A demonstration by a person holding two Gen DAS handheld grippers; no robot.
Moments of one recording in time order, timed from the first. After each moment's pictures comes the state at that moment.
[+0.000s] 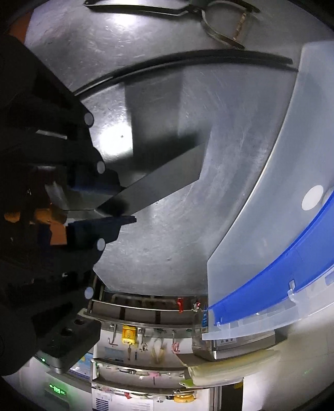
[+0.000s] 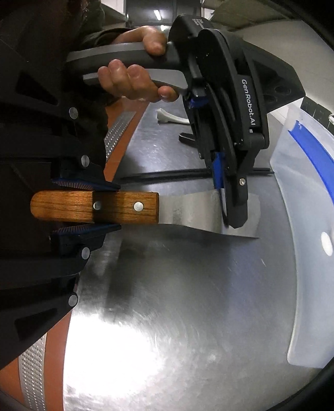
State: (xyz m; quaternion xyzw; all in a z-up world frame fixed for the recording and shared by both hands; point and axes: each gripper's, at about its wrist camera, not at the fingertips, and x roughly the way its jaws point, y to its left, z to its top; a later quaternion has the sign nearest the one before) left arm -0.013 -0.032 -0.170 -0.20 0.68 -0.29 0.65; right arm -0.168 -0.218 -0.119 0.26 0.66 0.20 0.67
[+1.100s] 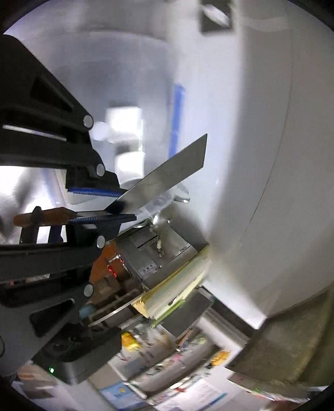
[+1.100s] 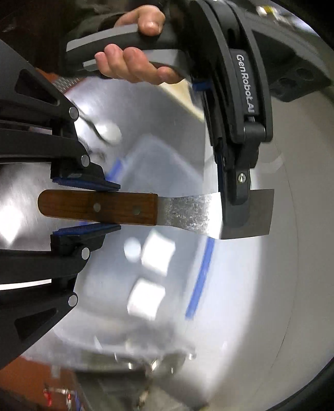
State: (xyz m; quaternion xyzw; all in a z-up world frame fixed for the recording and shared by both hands) left arm 0.107 -0.089 0.092 -0.09 0.40 -0.42 0.81; right arm -0.021 -0.250 0.079 0.06 0.48 0.15 0.86
